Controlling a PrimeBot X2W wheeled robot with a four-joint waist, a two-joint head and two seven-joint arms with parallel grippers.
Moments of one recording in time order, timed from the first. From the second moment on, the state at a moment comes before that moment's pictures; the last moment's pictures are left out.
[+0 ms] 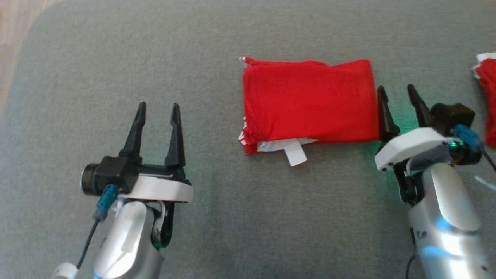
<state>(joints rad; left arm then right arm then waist) -0.32 0.04 -0.23 0.32 -0.25 0.00 -0.26 -0.45 -0.05 -0.03 0.54 0.10 0.13 -0.09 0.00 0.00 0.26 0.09</state>
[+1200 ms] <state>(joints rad) -0.34 0.04 -0.23 0.33 -0.25 0.02 -0.26 -0.60 -0.43 0.16 0.59 -0.04 0.13 0.05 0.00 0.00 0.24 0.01</state>
